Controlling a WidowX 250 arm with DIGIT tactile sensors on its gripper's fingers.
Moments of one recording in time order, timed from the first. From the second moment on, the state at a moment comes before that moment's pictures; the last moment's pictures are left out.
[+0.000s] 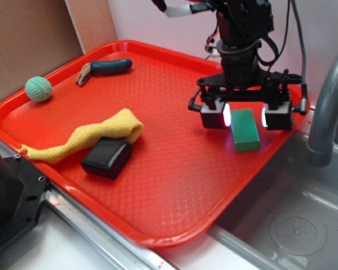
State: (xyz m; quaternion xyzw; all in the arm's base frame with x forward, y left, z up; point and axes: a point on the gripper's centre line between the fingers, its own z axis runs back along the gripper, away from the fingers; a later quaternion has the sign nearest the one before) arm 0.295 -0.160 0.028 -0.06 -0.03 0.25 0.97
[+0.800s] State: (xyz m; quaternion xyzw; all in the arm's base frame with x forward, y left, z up) arm 0.253 -0.135 0.019 -0.06 -0.01 0.25 0.97
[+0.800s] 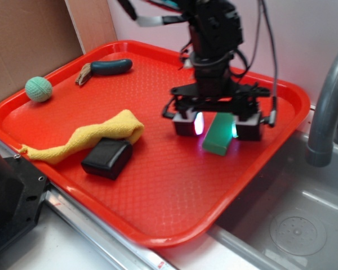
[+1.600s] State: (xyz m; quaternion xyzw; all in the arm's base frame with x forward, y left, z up) arm 0.259 -0.134 0.006 -0.07 0.03 0.22 0.97
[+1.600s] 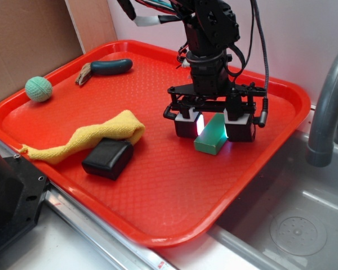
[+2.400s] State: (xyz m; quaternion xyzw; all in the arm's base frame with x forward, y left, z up) arm 0.249 -0.035 0.141 0.00 -0.05 0.16 0.99
